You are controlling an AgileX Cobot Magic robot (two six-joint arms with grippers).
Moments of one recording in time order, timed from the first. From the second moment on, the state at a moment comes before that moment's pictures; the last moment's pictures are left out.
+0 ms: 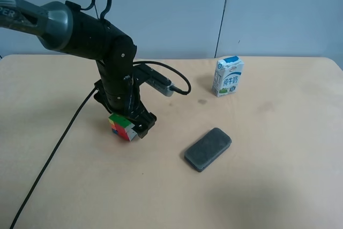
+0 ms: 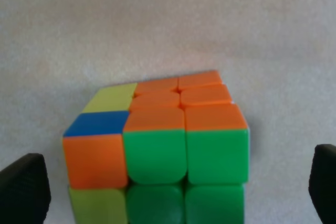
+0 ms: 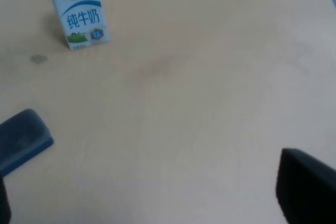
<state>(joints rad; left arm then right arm) -0.64 2.02 -1.26 0.19 0.71 -0.08 0.02 0.00 -0.51 0.04 1.07 -0.07</state>
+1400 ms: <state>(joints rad) -0.65 1.74 -1.26 0.14 0.83 -0.08 0.02 0.00 -0.51 0.04 1.07 -0.07</state>
